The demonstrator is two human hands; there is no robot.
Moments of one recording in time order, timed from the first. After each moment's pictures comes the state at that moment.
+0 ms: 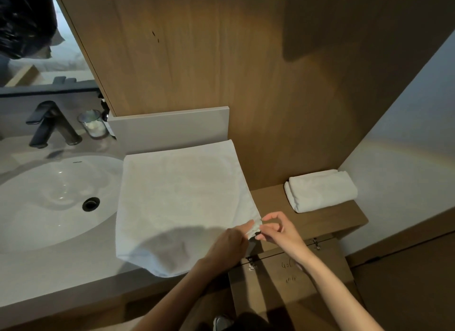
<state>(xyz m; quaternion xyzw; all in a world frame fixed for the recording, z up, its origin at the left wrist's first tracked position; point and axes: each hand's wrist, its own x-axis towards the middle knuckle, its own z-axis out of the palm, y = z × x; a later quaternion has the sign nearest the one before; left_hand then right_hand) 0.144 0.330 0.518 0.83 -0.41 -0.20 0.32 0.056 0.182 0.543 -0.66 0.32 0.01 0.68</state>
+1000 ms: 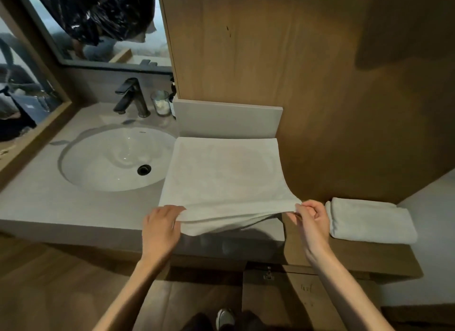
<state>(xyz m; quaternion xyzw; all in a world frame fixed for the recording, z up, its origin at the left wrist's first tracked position) 0.155 0.493 0.509 0.97 -0.09 0.10 0.20 0.087 0.182 0.567 -0.57 0.33 -0.16 0.74</state>
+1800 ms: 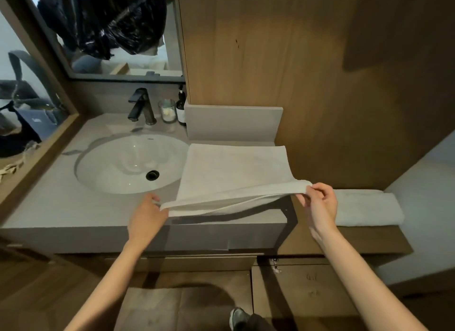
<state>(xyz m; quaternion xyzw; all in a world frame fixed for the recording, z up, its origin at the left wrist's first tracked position) 0.174 0.585 0.558 0.93 0.03 -0.03 0.35 0.071 0.238 0.596 -0.53 0.33 -0.27 0.74</state>
